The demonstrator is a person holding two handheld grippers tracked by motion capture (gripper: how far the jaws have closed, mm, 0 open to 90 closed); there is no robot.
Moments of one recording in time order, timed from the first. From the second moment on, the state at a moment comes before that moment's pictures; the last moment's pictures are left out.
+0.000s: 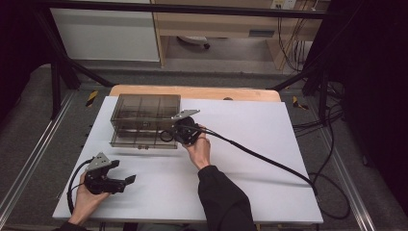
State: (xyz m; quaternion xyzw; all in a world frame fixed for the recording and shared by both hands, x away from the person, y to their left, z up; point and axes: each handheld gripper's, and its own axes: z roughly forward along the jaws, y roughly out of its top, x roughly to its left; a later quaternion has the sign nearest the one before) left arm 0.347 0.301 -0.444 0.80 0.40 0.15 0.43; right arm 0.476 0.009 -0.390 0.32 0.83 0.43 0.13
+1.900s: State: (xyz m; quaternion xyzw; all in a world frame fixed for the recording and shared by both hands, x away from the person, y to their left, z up) left arm 0.347 0.301 -0.444 0.80 0.40 0.15 0.43; right arm 0.464 0.008 -0.382 0.30 0.83 0.44 0.12
